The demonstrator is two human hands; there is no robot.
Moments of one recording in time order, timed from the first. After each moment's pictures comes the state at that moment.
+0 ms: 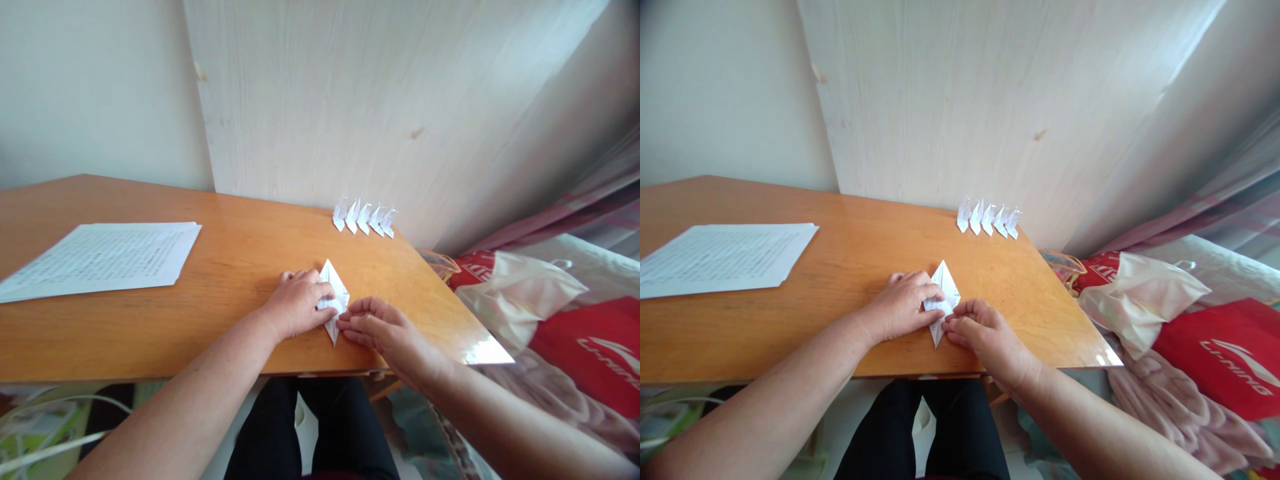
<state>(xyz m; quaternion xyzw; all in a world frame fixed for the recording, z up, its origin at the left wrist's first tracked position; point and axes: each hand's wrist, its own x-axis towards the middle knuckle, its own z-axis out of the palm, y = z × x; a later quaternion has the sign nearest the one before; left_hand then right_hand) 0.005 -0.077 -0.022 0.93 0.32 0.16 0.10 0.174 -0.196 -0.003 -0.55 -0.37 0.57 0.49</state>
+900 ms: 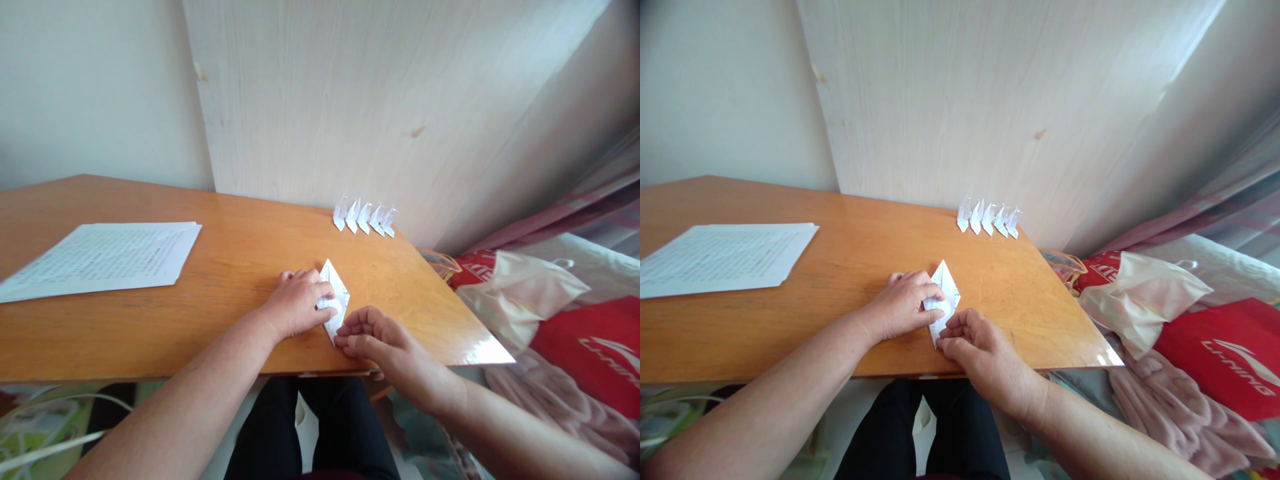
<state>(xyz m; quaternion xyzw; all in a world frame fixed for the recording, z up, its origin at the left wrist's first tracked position) 0.004 -0.077 -0.023 0.92 0.33 0.17 0.11 0.166 -0.213 0.007 -0.58 -0.49 0.52 0.40</state>
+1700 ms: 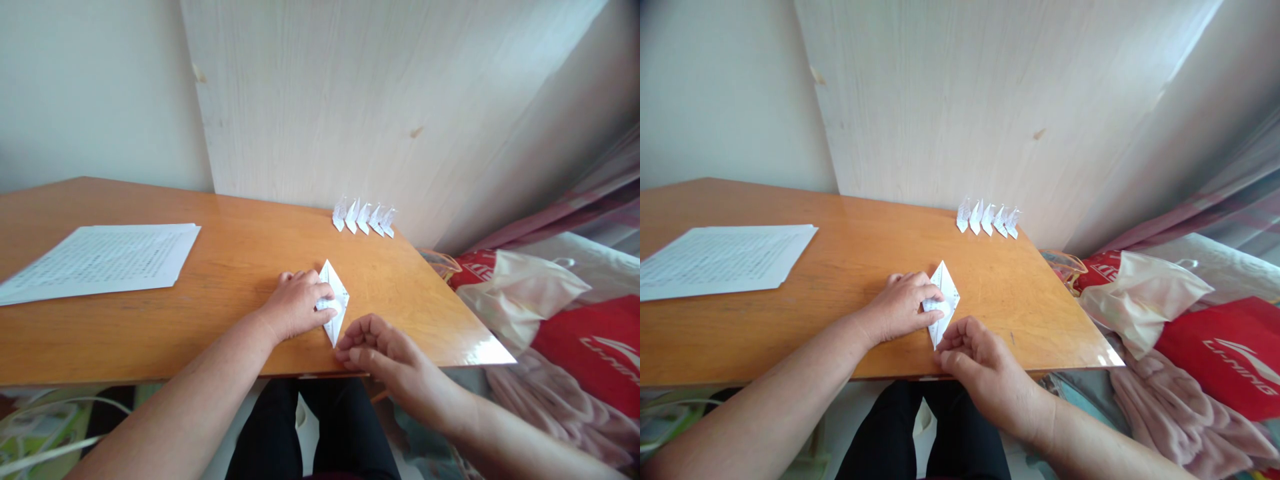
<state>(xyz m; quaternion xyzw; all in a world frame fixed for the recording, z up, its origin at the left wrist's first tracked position) 0.005 -0.077 -0.023 0.92 0.33 0.16 0.10 0.168 -0.227 0.005 -0.54 -0.55 0.49 0.40</state>
